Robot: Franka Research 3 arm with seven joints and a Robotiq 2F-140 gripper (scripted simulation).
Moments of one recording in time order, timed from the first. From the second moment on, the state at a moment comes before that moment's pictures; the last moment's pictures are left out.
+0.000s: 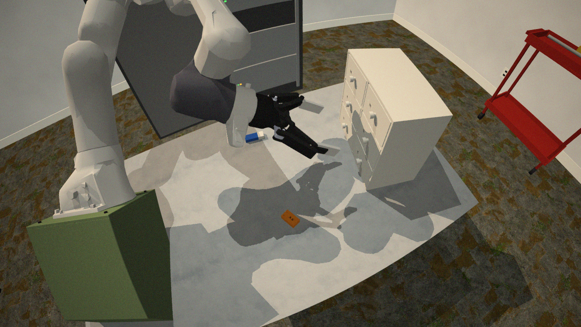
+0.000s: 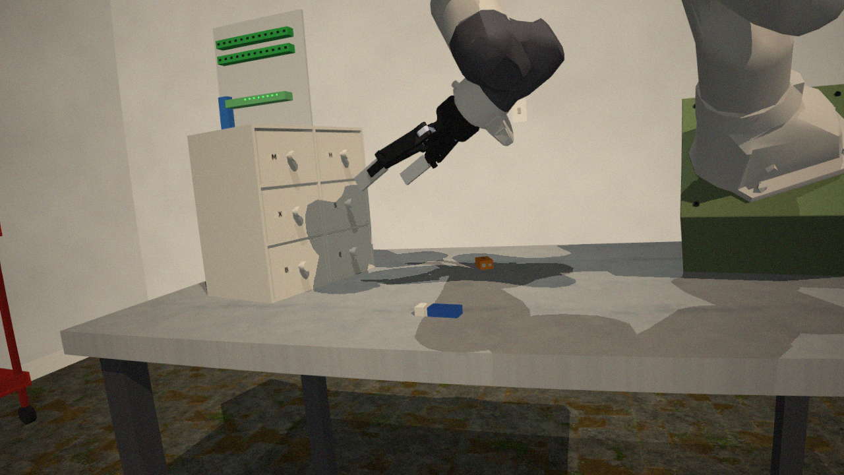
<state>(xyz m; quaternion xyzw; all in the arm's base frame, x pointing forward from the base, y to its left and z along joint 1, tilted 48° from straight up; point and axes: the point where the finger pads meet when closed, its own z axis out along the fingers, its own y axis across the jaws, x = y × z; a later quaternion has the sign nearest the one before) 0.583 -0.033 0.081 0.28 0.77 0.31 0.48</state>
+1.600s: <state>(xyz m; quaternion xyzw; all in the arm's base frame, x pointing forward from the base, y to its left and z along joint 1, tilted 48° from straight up) 0.490 -0.101 0.138 0.07 0.92 0.36 0.14</state>
